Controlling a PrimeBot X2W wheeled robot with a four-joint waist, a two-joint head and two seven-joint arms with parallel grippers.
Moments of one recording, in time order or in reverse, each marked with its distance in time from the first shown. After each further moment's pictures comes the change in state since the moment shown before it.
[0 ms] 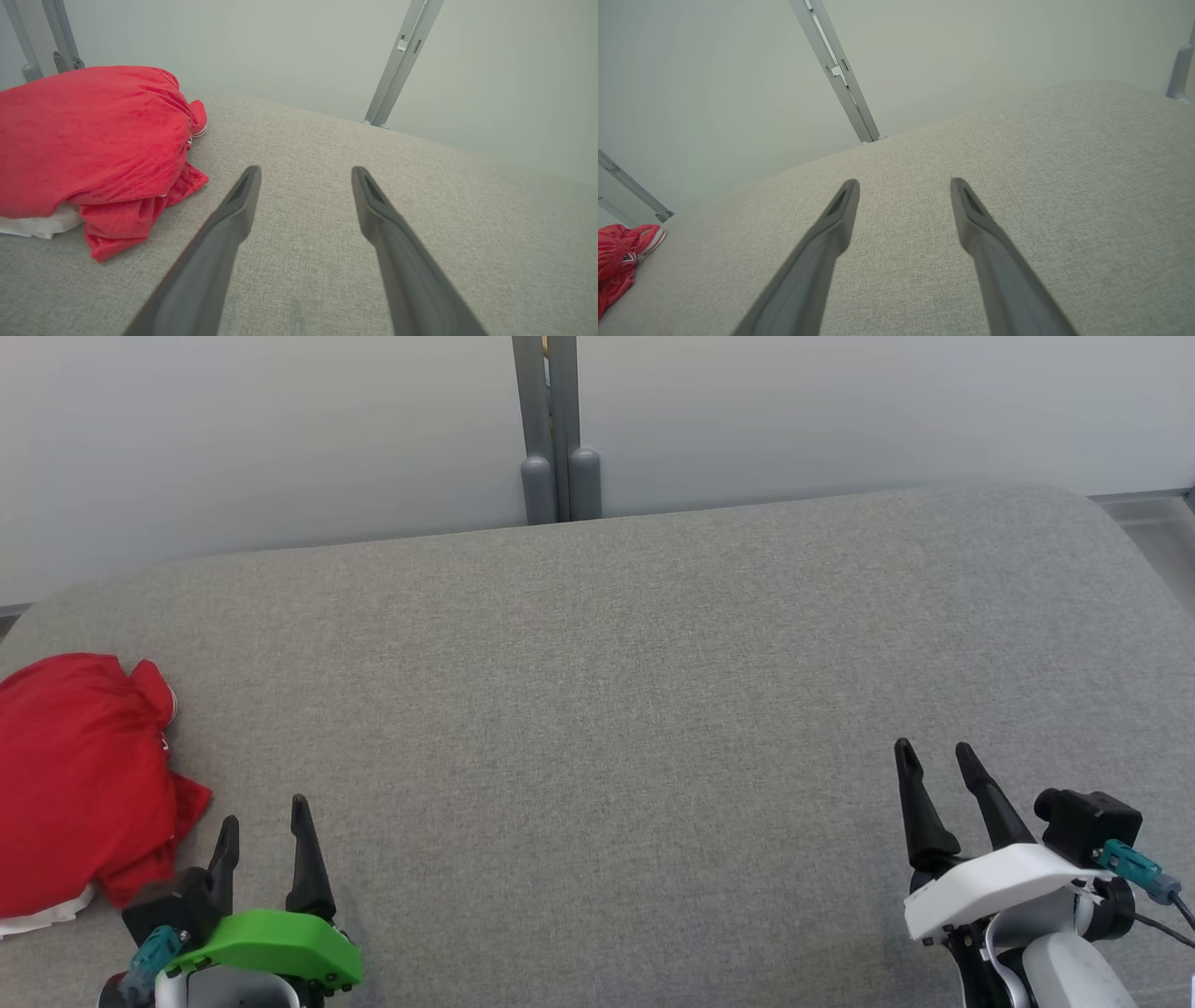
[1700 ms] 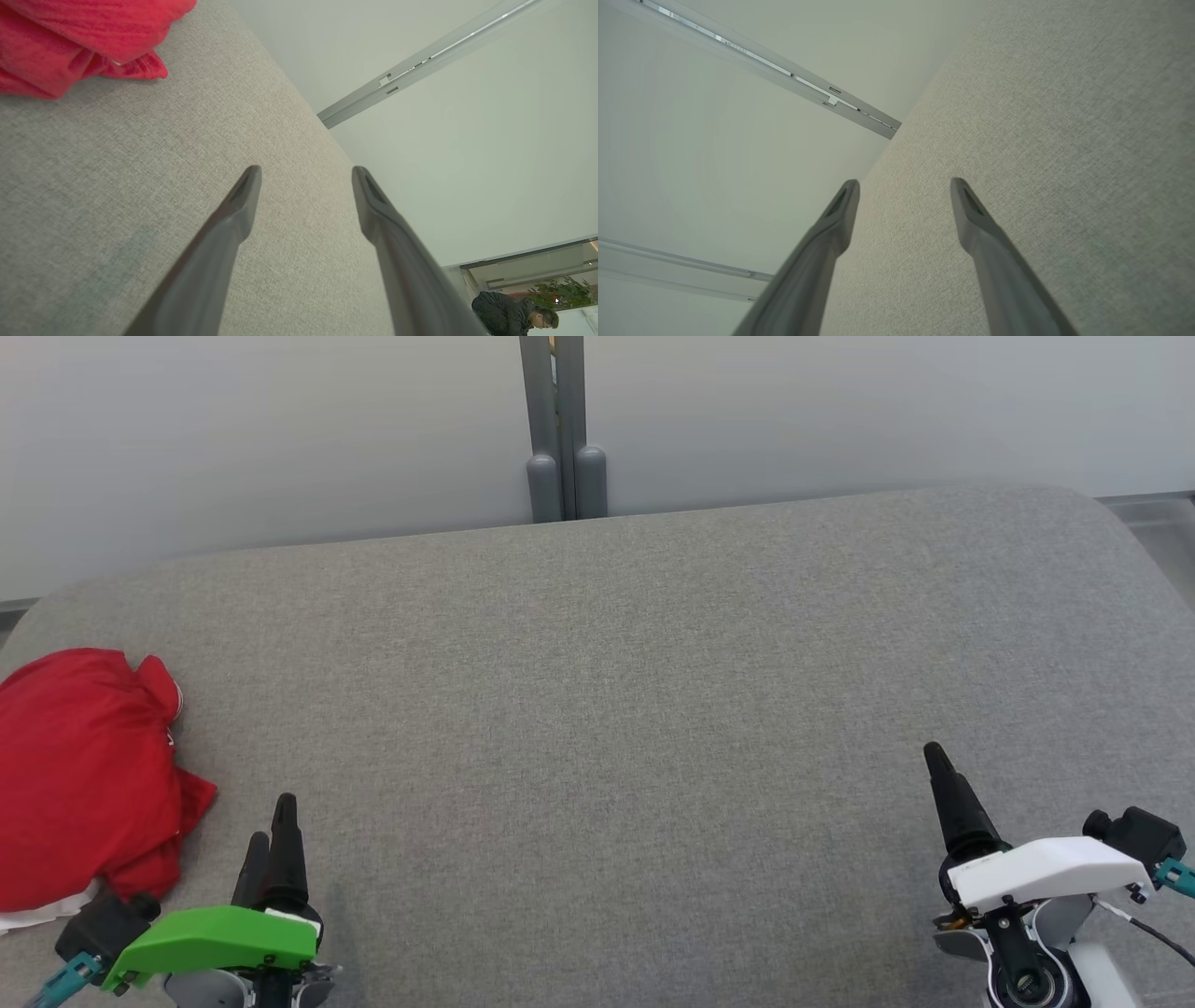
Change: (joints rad) left arm -0.017 -0.028 0.073 0.018 -0.654 -0.125 0.152; right arm -0.011 0.012 -0.047 0.031 0.654 0.000 0.151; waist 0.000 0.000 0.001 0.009
